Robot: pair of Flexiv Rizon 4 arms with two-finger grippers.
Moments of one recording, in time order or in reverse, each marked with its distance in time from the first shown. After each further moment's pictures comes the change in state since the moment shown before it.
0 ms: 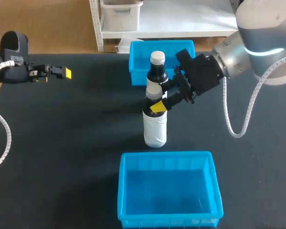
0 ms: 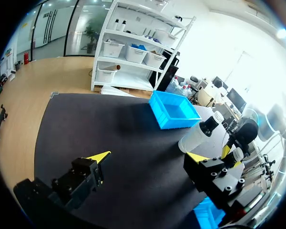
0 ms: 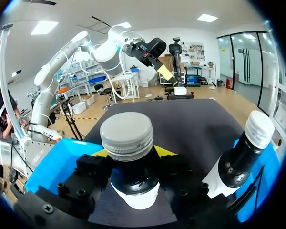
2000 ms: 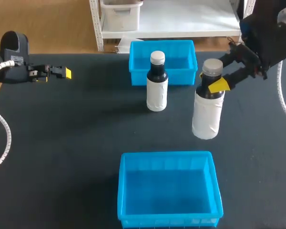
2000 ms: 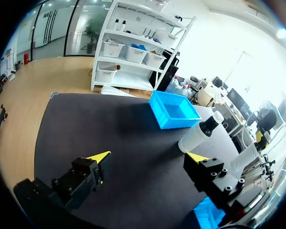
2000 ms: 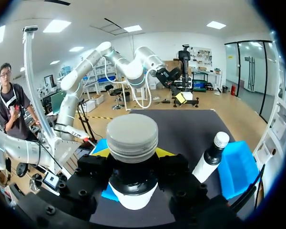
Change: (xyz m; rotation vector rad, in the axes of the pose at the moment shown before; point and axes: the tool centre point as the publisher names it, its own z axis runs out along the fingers) left arm 0.000 0.000 0.000 0.000 0.000 0.000; right arm -0.043 0.083 -0.143 -0.038 0.006 -0.059
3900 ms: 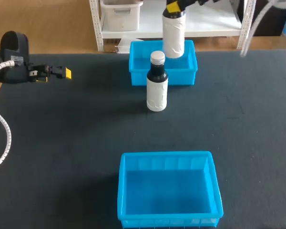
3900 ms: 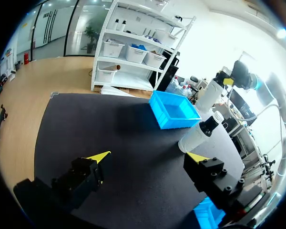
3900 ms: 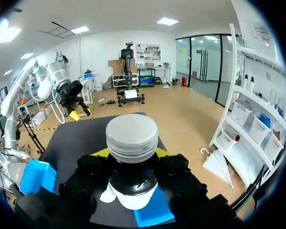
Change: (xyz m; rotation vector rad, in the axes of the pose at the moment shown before) left arm 0.000 0.000 0.000 0.000 0.000 0.000; right arm -0.050 -0.292 -0.027 0.440 0.004 0.149
